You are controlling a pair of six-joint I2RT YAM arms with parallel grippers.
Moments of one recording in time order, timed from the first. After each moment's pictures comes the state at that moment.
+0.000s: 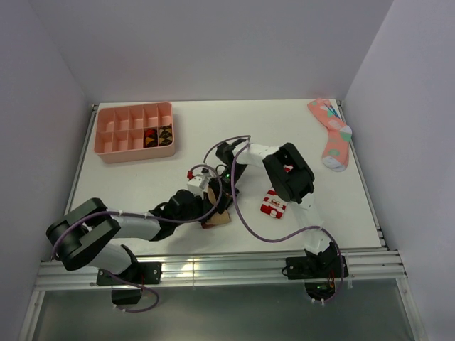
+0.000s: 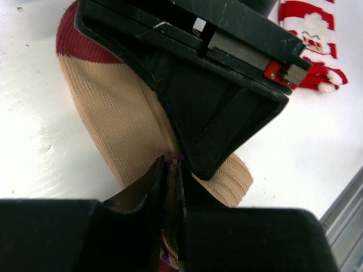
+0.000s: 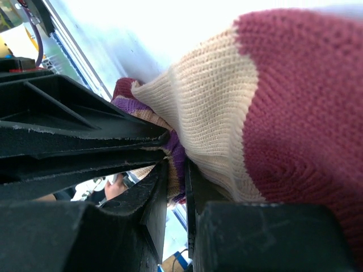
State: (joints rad) left arm -0.87 1.44 0.33 0.62 -0.02 -0.55; right arm 0.65 2.29 1.61 -1.06 -0.83 -0.16
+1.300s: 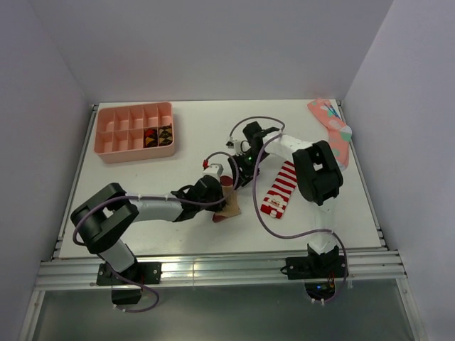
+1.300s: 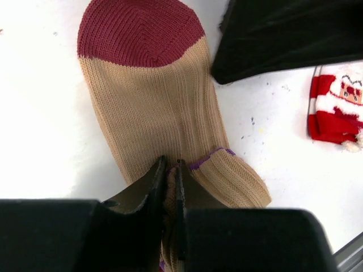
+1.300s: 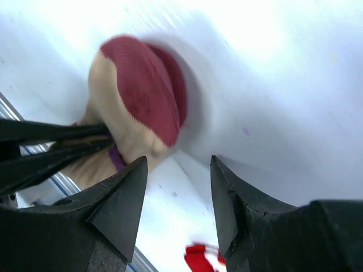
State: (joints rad) left arm -0.92 1.63 0.69 0.21 -0.15 -0.68; right arm 0.44 2.08 1.47 -0.79 -0.60 -0.13
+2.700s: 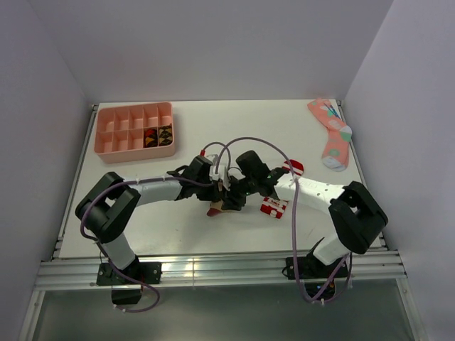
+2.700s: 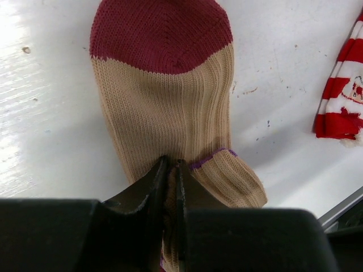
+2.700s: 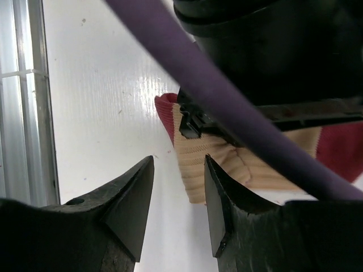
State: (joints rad) left arm -0.73 1.72 0.89 -0.08 0.13 -0.62; right arm 0.72 1.49 0.87 -0.23 -0.62 -0.46
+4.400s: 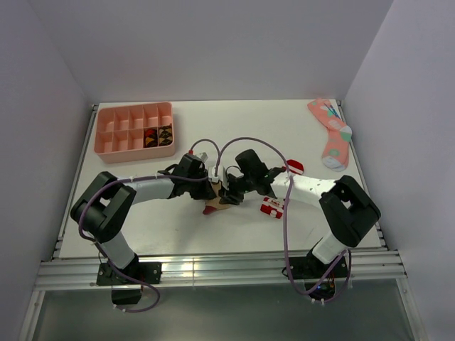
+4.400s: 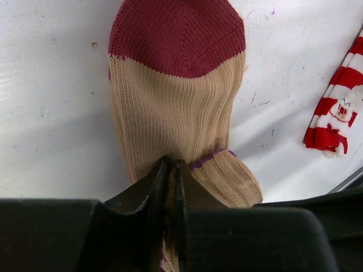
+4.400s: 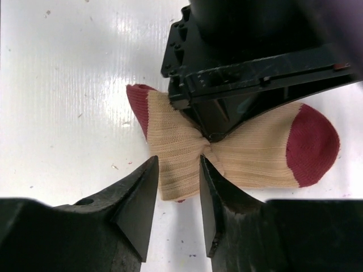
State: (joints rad) left arm -0.62 1.71 0.82 -0.05 0.22 -0.70; right arm 0.71 1.58 0.87 -0.10 -0.63 -0.60
